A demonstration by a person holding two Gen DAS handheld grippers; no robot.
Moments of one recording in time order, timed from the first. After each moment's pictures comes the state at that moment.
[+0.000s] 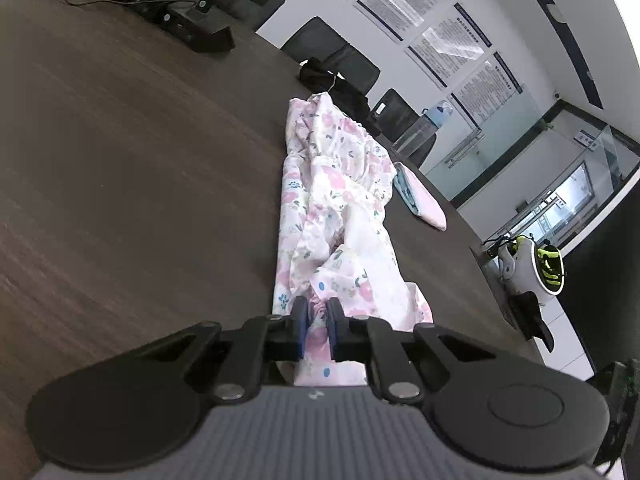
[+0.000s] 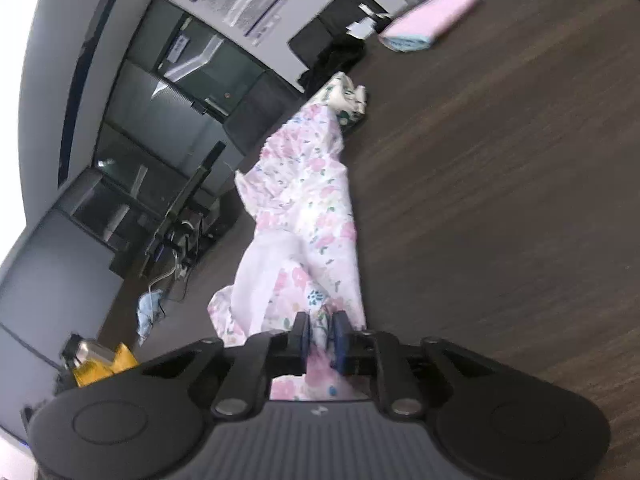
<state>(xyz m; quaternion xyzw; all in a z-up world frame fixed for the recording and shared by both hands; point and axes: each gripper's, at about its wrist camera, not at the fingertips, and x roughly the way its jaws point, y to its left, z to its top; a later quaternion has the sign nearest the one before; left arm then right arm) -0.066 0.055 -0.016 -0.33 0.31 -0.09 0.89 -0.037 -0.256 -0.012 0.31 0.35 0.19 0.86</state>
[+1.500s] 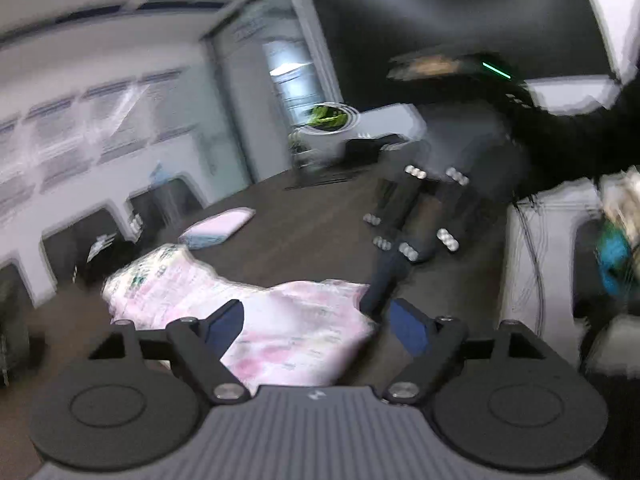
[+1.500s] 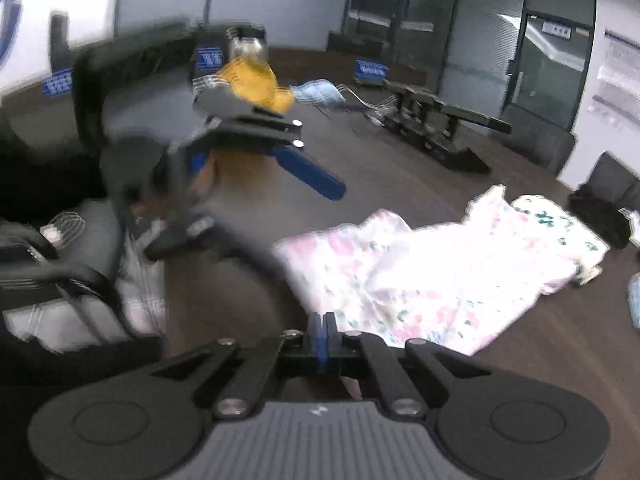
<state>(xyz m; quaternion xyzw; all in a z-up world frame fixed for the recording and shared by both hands) -0.177 0.022 0.015 0.24 0.08 -0.40 0.88 -0.099 -0.201 0.046 -0.20 0.25 0.51 0.80</state>
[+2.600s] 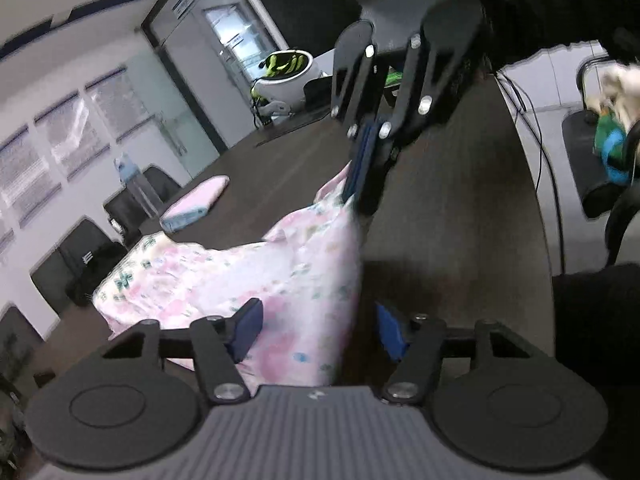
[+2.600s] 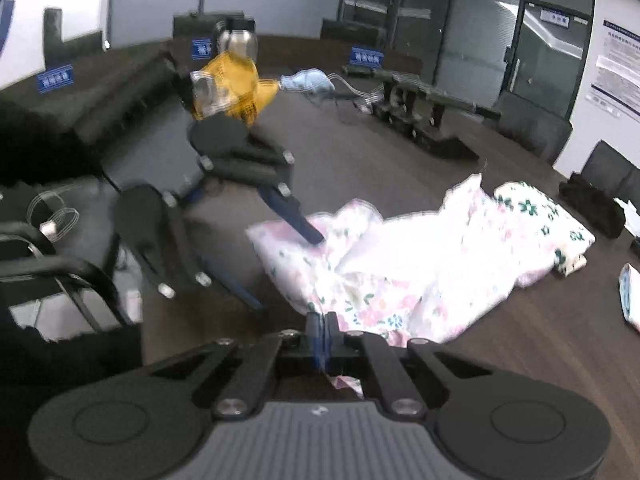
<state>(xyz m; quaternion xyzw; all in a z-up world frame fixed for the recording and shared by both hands) -0.133 0.000 -0.011 0.36 0.11 -0.39 0.84 -0.086 -0.214 0.060 -0.23 0.27 0.49 0.80</state>
